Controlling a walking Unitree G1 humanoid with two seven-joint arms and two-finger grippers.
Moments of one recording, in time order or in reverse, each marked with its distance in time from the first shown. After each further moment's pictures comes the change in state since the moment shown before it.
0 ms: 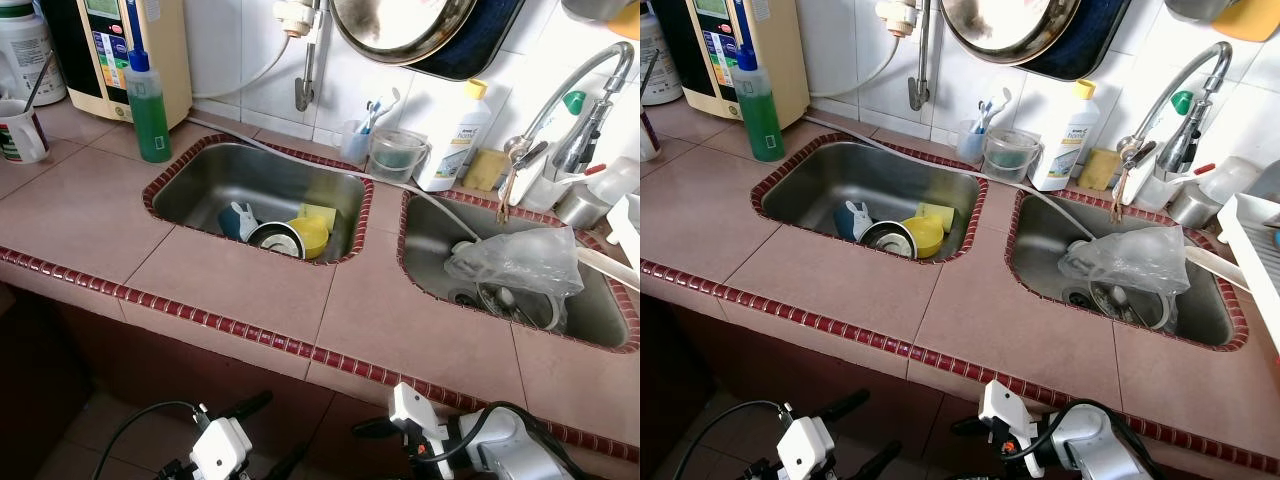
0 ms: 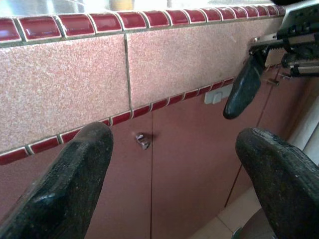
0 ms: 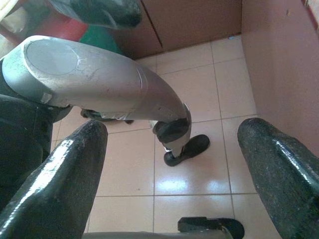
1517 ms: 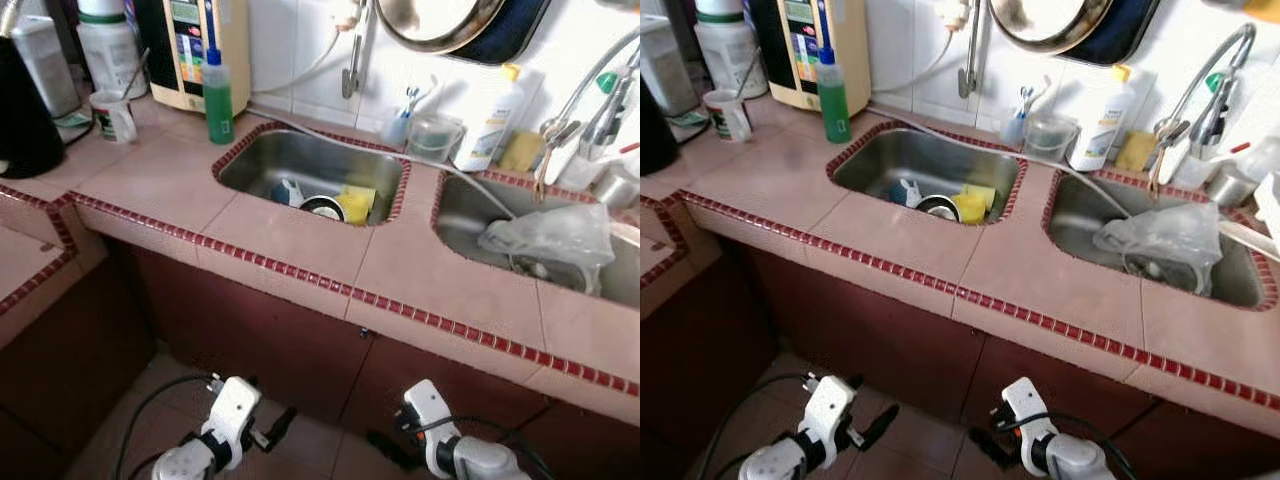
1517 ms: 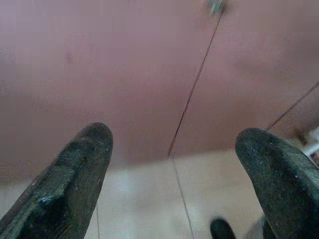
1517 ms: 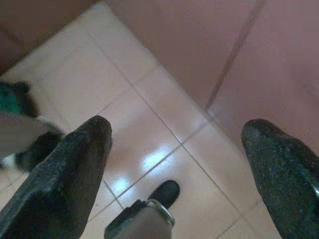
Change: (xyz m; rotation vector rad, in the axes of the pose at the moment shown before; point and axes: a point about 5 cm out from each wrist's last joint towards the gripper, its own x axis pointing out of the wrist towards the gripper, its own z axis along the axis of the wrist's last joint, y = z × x) left arm 0.046 0.029 -0.049 -0.220 0.324 0.272; right arm 0.007 -0.026 -0.061 0.333 0.046 -0.846
